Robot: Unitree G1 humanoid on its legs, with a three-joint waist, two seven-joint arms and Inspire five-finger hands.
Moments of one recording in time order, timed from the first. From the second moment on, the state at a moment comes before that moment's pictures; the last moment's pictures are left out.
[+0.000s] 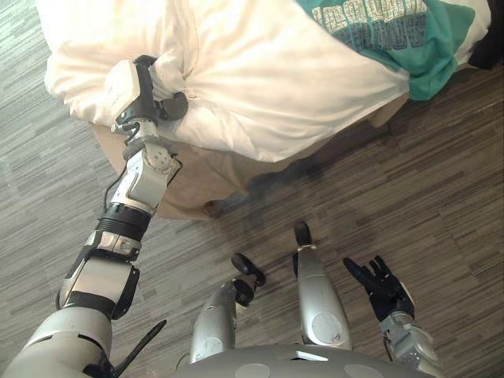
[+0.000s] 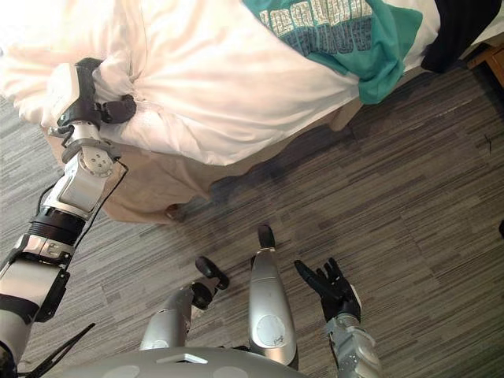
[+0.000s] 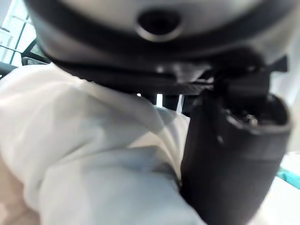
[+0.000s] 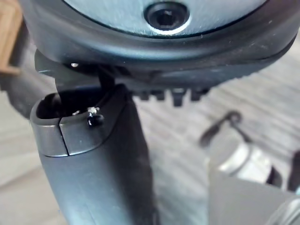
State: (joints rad) left arm -0.72 0.52 -0.24 0.41 0.36 0.30 0.48; right arm 0.18 -0.13 -0.41 0.69 0.39 -0.10 0.32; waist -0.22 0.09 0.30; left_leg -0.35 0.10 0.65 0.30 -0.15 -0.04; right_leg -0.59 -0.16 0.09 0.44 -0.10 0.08
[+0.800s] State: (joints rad) left arm 0.02 0.52 -0.09 -0.03 -0.06 -0.11 0.01; right arm 0.22 -0.05 -0.22 0.69 0.37 0.06 0.03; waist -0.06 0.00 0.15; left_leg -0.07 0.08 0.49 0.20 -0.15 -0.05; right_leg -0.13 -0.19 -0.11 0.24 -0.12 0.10
